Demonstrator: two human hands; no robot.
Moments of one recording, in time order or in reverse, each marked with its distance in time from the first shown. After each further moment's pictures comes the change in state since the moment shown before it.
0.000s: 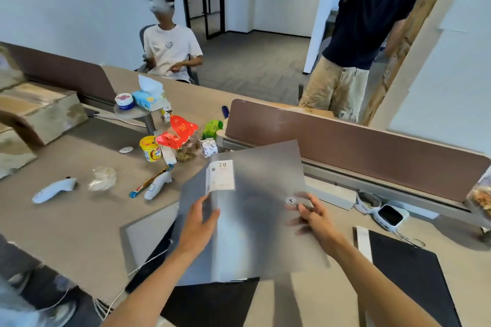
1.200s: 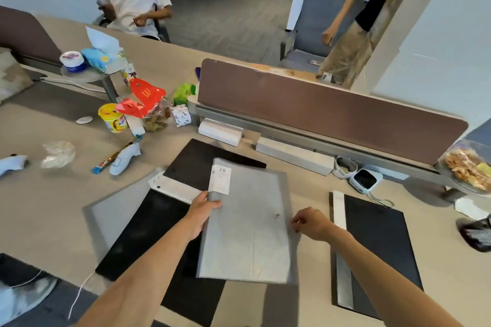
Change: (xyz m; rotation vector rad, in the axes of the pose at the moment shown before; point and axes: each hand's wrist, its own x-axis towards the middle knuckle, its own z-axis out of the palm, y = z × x) left_hand 0.030 -0.030 0.085 -0.396 -0.288 -0.470; right_hand 0.004 0.073 -0.072 -1.093 -0.196 0.315
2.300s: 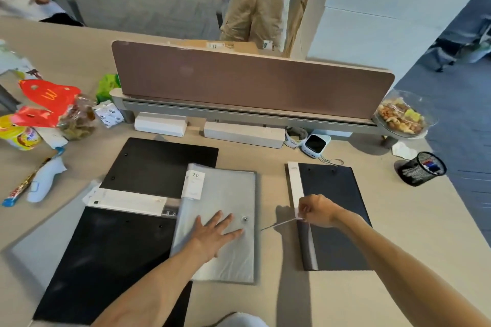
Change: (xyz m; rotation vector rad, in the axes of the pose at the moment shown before) left_hand 0.003 -0.066 0.092 2.086 -0.671 0.490; right_hand -0.055 0.093 -0.026 0.009 -0.044 0.155
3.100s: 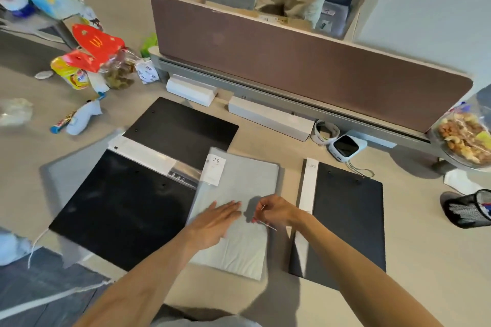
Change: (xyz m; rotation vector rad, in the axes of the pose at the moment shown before) left_hand 0.019 0.049 0.021 -0.283 0.231 -0.106; right_hand 0.051 -0.047 0.044 0.290 -0.297 -0.260
